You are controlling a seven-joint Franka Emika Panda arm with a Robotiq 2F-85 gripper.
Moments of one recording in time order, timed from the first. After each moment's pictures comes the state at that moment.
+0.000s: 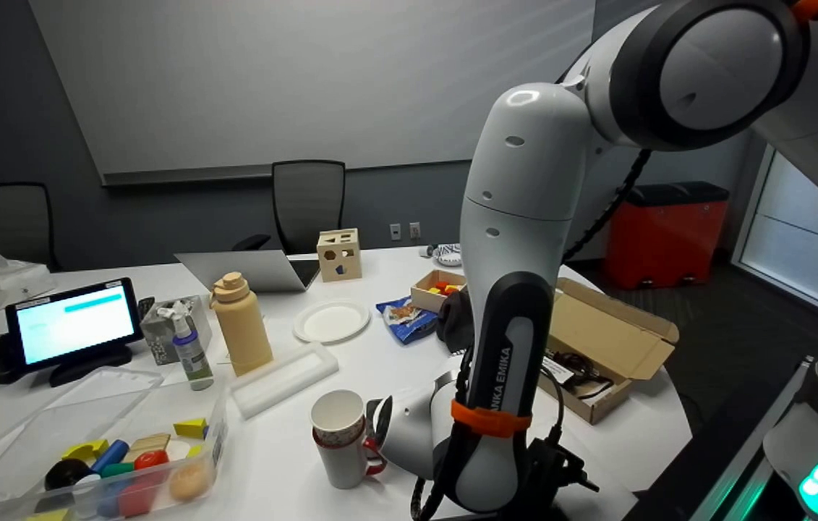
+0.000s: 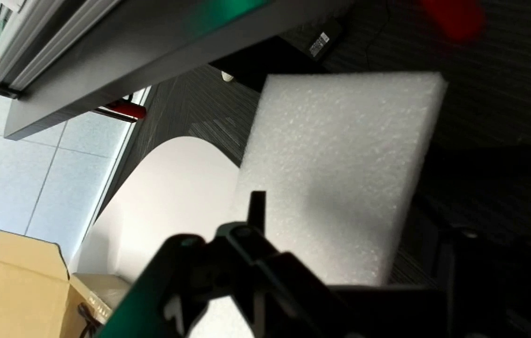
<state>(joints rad) 0.80 0.86 0.08 -2.05 -0.16 1.96 1.08</state>
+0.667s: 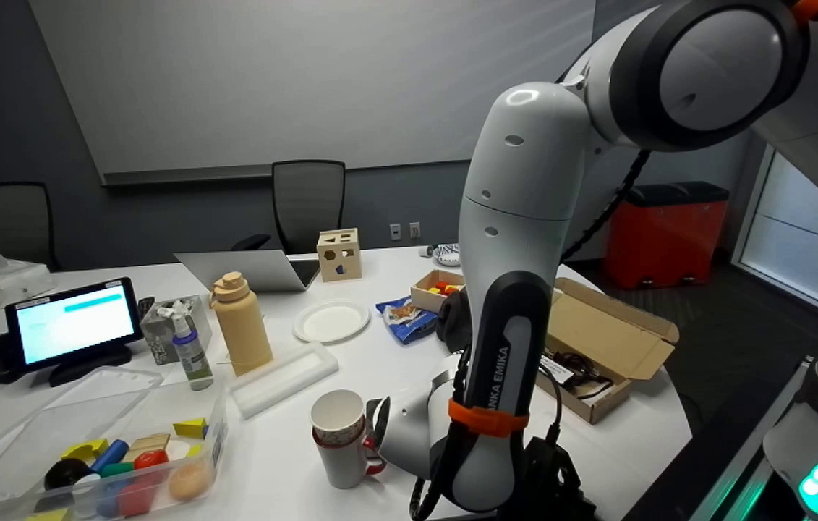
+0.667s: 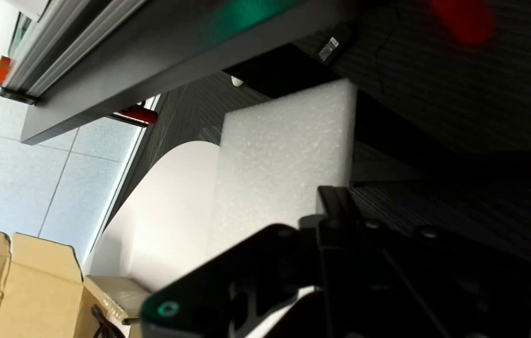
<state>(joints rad) 0.80 0.86 0.08 -2.04 -0.16 1.93 1.09</state>
